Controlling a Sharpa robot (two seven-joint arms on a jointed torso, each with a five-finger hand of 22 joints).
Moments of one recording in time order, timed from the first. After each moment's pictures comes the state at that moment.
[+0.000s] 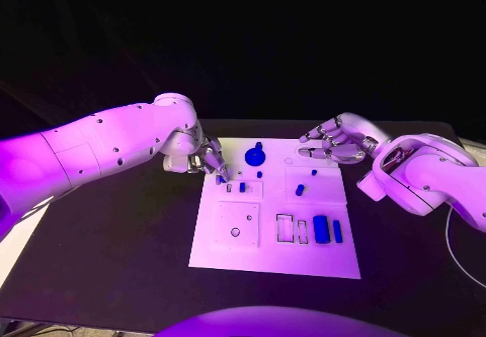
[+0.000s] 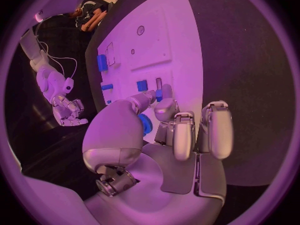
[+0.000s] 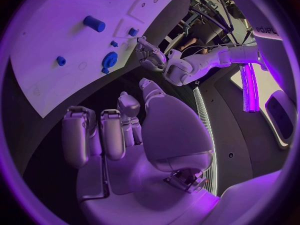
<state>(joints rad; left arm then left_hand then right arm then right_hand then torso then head) 1.35 -0.63 -0.02 1.23 -0.91 0.53 -0.65 1.05 -0.06 0.67 0.07 0.12 0.93 0.05 0.64 0.54 1.34 -0.03 1.13 1.02 1.46 -0.08 1.57 1.31 0.03 1.47 0.03 1.45 1.31 1.27 -0.93 -0.04 1.69 -1.02 -0.33 -0.06 1.29 -0.06 0.06 0.17 0.39 0.97 0.14 0.07 0.07 1.30 0.06 1.01 1.16 1.46 -0.01 1.45 1.31 0.05 1.45 0.08 1.43 1.29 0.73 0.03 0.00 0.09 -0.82</state>
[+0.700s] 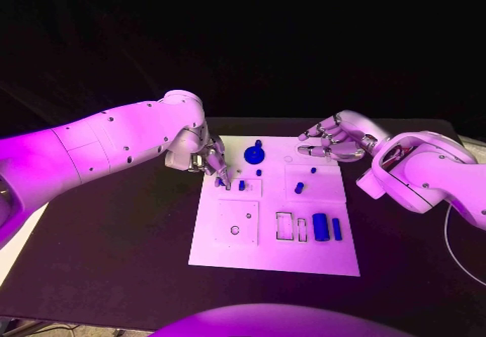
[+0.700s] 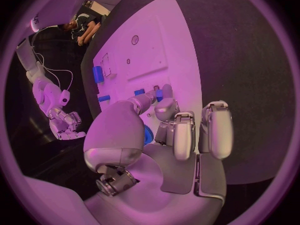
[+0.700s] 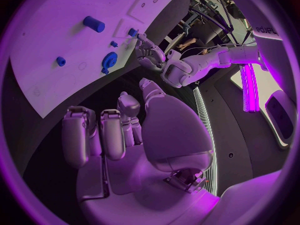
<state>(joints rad) 1.35 -0.58 -0.02 1.20 -0.96 0.63 -0.66 1.07 -0.04 0.65 0.05 0.06 0.92 0.05 0.63 0.55 1.33 -0.02 1.12 1.02 1.46 -0.08 1.57 1.31 0.03 1.47 0.03 1.45 1.31 1.27 -0.93 -0.04 1.69 -1.02 -0.33 -0.06 1.29 -0.06 0.06 0.17 0.39 0.97 0.14 0.07 0.07 1.30 0.06 1.01 1.16 1.46 -0.01 1.45 1.31 0.05 1.45 0.08 1.43 1.29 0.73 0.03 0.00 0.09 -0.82</state>
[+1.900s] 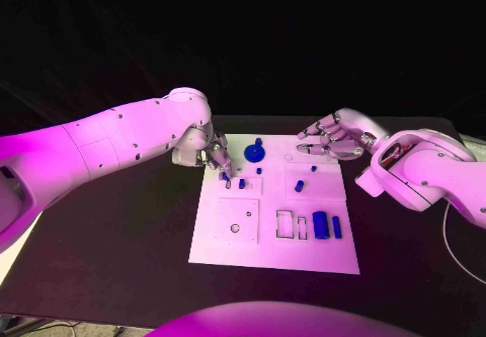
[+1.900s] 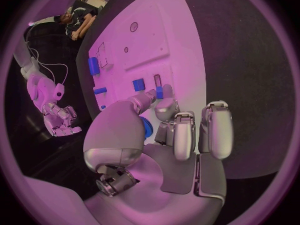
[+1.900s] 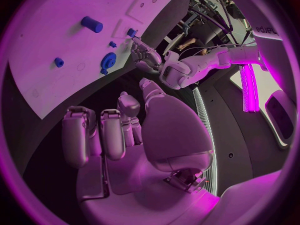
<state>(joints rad) 1.36 -0.54 -0.03 1.17 -0.97 0.56 -0.69 1.07 -0.04 0.65 0.05 0.04 0.92 0.06 0.63 0.56 1.33 -0.02 1.12 1.02 1.46 -0.08 1.57 1.31 0.03 1.47 0.03 1.45 1.31 1.27 -0.93 -0.04 1.69 -1.02 -0.33 -0.06 1.29 -0.06 0.05 0.17 0.39 0.97 0.14 0.07 0.07 1.30 0.06 1.01 1.16 1.46 -0.01 1.45 1.31 0.05 1.45 0.08 1.43 1.29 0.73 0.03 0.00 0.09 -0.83</state>
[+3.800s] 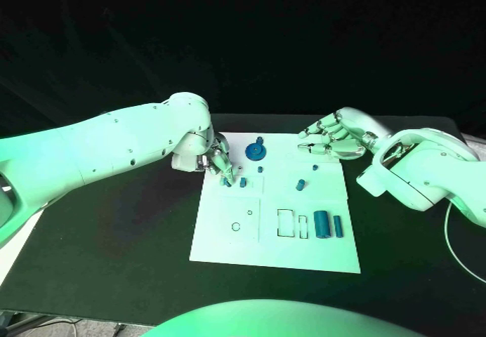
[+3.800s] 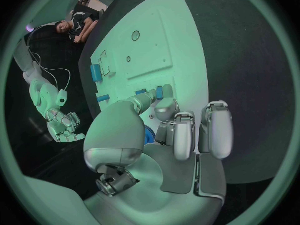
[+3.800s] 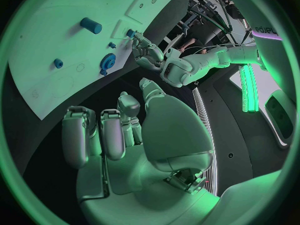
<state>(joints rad) 1.34 -0.59 -0.04 1.25 -0.97 0.55 -0.68 1.08 -0.04 0.64 0.03 0.07 0.92 0.05 0.63 0.58 1.33 -0.02 1.12 1.03 1.46 -0.08 1.57 1.31 0.03 1.47 0.03 1.45 1.31 1.27 -0.93 -0.04 1.69 -1.02 -0.33 -0.06 1.29 -0.06 0.05 0.17 0.39 0.97 0.14 0.07 0.07 1.30 0.06 1.01 1.15 1.46 -0.01 1.45 1.31 0.05 1.45 0.08 1.43 1.29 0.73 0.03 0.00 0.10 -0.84</state>
